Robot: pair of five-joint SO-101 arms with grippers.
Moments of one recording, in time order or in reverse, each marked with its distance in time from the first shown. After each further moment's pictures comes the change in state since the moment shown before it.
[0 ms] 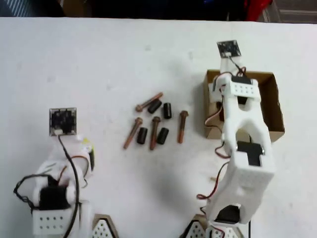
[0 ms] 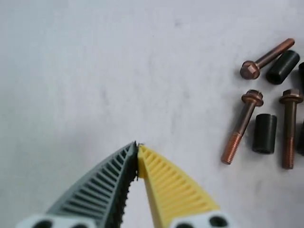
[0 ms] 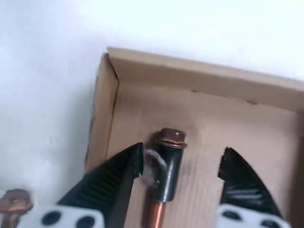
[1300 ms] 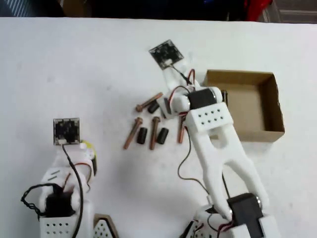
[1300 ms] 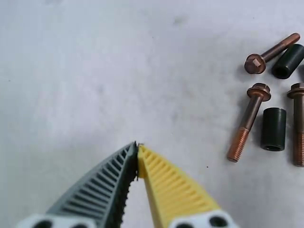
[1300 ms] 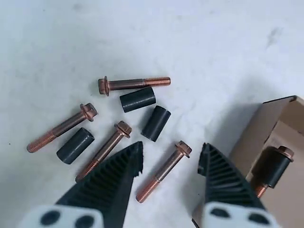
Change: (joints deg) left arm 0.0 -13.7 11.4 1.5 -0.1; right arm -25.9 -32.8 15.1 15.0 -1.2
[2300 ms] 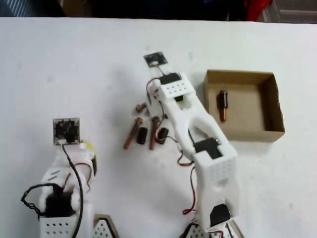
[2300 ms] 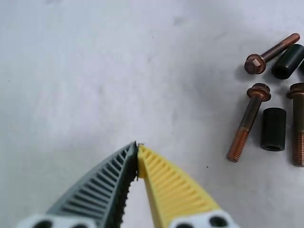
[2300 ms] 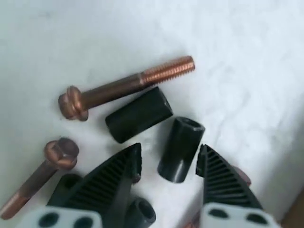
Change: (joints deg) left arm 0.0 0.0 0.0 0.0 0.0; right arm -2.1 43.1 -28.0 5.2 -14.5
